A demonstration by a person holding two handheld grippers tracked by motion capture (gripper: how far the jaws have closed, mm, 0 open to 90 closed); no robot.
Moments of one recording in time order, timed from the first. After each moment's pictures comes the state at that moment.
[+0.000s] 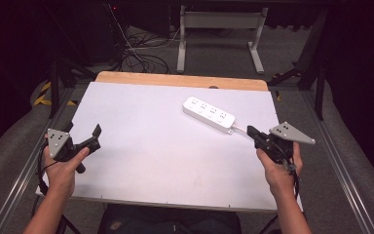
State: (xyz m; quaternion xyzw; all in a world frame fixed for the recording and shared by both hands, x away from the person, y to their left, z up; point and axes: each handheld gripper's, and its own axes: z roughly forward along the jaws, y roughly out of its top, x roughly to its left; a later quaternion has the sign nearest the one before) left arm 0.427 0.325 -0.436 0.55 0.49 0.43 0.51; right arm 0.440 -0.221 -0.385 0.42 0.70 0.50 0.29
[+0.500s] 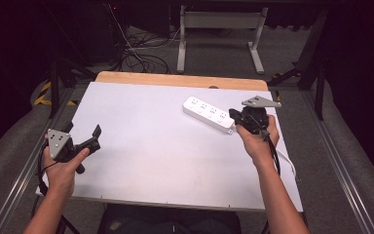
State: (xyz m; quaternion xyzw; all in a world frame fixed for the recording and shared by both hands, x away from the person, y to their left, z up) left arm 0.426 0.324 -0.437 0.56 0.49 0.44 0.51; right arm 0.511 -0.173 -0.367 0.43 0.75 0.43 0.27
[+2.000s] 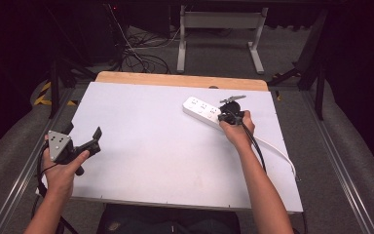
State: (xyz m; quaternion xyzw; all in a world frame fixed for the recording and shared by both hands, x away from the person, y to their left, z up) left arm 0.421 0.324 -0.437 0.57 0.48 0.44 0.50; right arm 0.607 -0.144 -0.451 0.47 0.80 0.31 0.22
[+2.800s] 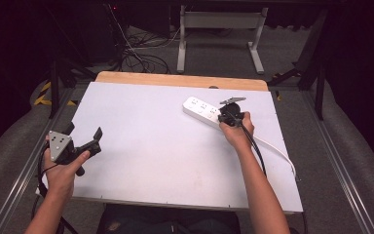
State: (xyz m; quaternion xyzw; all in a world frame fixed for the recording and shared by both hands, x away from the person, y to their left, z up) left arm 0.421 0.322 -0.438 0.57 0.48 0.43 0.51; right arm 0.603 -0.143 -0.454 0.47 0.79 0.31 0.23
